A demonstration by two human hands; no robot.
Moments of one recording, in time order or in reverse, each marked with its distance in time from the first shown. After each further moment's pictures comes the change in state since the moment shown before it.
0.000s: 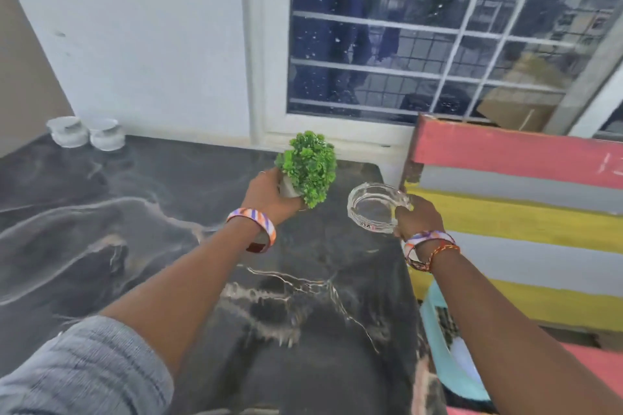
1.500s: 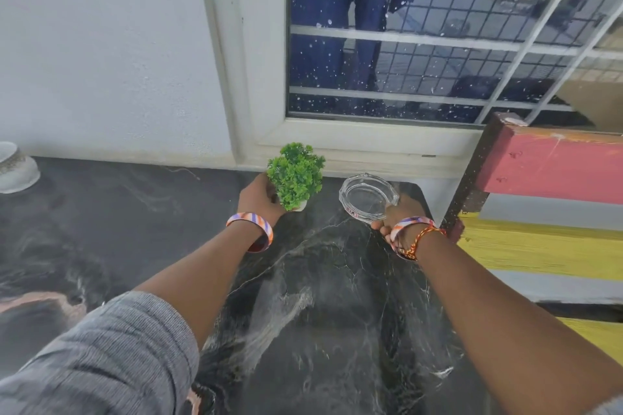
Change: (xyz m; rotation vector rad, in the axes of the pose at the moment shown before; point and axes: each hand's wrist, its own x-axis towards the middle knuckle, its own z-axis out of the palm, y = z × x) left_hand 0.225 -0.119 0.061 -0.029 -0.083 -0.237; right_hand 0.223 -0.029 0.141 0.259 -0.155 0.424
